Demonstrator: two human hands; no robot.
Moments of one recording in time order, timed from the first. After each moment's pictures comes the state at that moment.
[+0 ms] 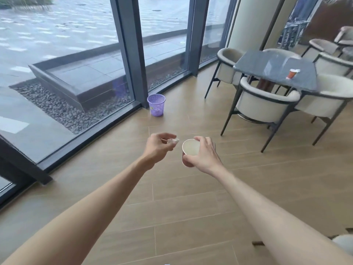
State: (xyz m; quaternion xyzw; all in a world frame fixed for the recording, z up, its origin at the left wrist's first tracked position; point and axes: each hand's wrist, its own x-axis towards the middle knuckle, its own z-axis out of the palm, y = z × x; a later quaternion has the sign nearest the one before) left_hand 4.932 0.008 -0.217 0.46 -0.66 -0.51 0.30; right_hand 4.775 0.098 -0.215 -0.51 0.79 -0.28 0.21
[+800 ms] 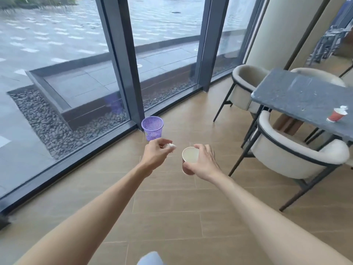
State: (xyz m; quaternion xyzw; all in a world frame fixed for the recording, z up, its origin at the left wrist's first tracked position) left_hand 4.625 -0.432 -0.233 0.53 -0.62 -0.48 0.33; right_hand 4.456 -0.353 -0.225 -0.54 0.77 -0.23 0.26
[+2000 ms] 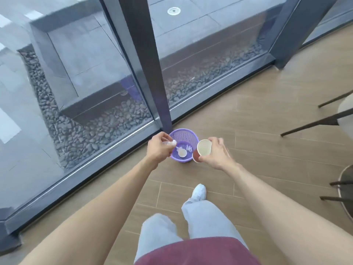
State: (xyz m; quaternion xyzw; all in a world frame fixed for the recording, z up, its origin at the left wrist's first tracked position) left_hand 4.583 -1.231 -0.387 0.72 -0.45 -0.49 0.22; right_hand 4.384 -1.209 -0.397 -0.55 0.73 -0.03 0.40
